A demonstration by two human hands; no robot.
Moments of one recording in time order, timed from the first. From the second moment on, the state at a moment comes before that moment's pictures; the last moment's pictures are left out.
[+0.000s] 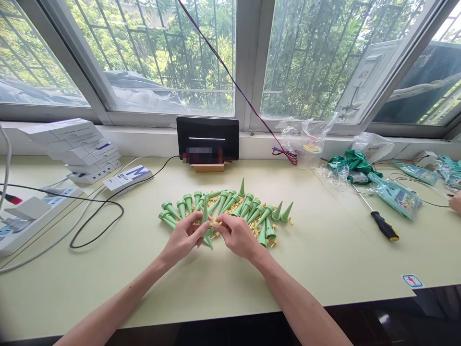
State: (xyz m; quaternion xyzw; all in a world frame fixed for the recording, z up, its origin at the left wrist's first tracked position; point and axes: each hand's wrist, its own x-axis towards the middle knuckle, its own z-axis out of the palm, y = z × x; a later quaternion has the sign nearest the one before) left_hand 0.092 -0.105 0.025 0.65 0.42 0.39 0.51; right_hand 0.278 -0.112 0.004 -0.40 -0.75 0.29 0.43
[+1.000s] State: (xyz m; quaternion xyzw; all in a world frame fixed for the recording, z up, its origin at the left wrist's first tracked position) left_hand 0.085 -0.102 0.021 0.67 0.40 0.36 0.52; right_hand 0.281 -0.112 0.008 -0.39 -0.78 0.27 0.39
